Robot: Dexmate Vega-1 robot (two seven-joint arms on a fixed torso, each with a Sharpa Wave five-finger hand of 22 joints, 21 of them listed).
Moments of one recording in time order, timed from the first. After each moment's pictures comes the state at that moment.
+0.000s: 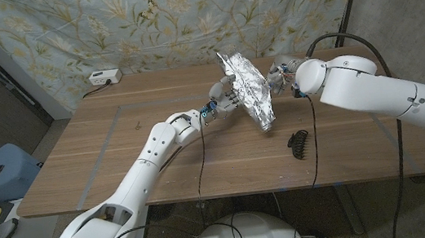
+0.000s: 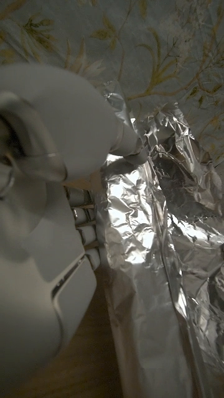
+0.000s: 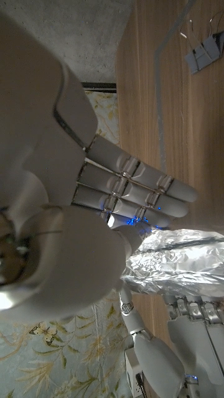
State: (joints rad) left arm 0.69 0.21 0.37 -1.34 -1.44 0.50 0.01; left_hand 0.98 0.06 0.37 -0.12 0.56 0.35 0.07 0.26 0.29 0.19 0.08 0.44 0.63 0.29 0.09 0.21 0.41 0.19 0.12 0.56 0.20; right arm -0.41 -0.93 -0.87 -2.39 0.18 -1.30 -0.17; right_hand 1.19 0.18 0.36 -0.14 0.19 0.85 0.10 0.36 0.29 0.96 -0.01 0.49 0.41 1.02 -0.15 0.53 0.42 1.05 -0.11 0.44 0.19
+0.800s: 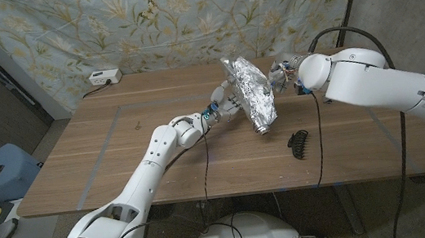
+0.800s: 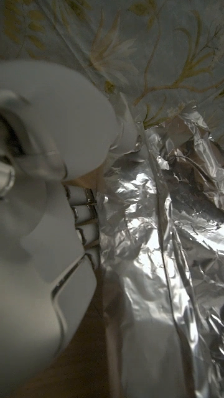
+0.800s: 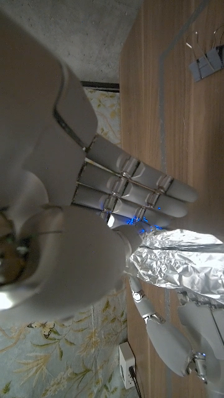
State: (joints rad) left arm 0.69 0.14 0.32 -1.24 -1.54 0.57 0.03; left_hand 0.96 0.08 0.39 -0.14 0.51 0.39 0.05 0.24 0.25 0.31 0.05 0.38 0.54 0.41 0.05 0.23 0.32 0.29 0.11 0.60 0.19; right arm -0.34 -0.98 -0.89 -2.45 0.21 -1.35 -0.12; right_hand 1.19 0.18 0.38 -0.15 0.19 0.84 0.11 0.36 0.31 0.96 -0.01 0.51 0.43 1.02 -0.15 0.52 0.43 1.05 -0.11 0.45 0.19
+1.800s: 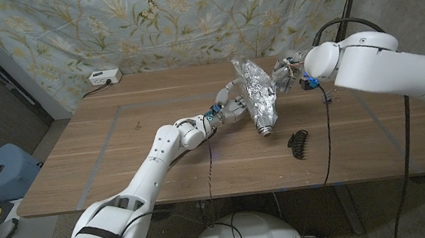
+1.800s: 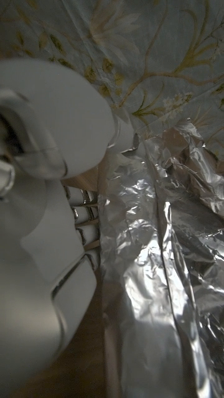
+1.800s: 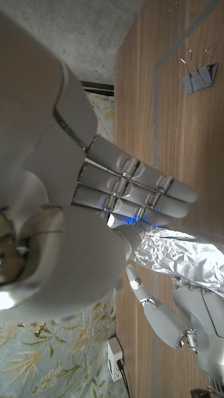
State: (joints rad) left arm 0.63 0.10 0.31 -1.11 -1.53 0.65 -0.07; left_hand 0.93 0.08 0.38 -0.14 0.48 0.29 0.05 0.20 0.23 0.22 0.08 0.31 0.52 0.35 0.10 0.21 0.29 0.26 0.14 0.58 0.19; right arm -0.27 -1.03 -0.90 -2.48 0.29 -1.36 -0.05; right_hand 1.20 0.17 0.39 -0.15 0.19 0.84 0.11 0.35 0.34 0.94 0.00 0.52 0.45 1.04 -0.16 0.50 0.46 1.05 -0.11 0.47 0.19
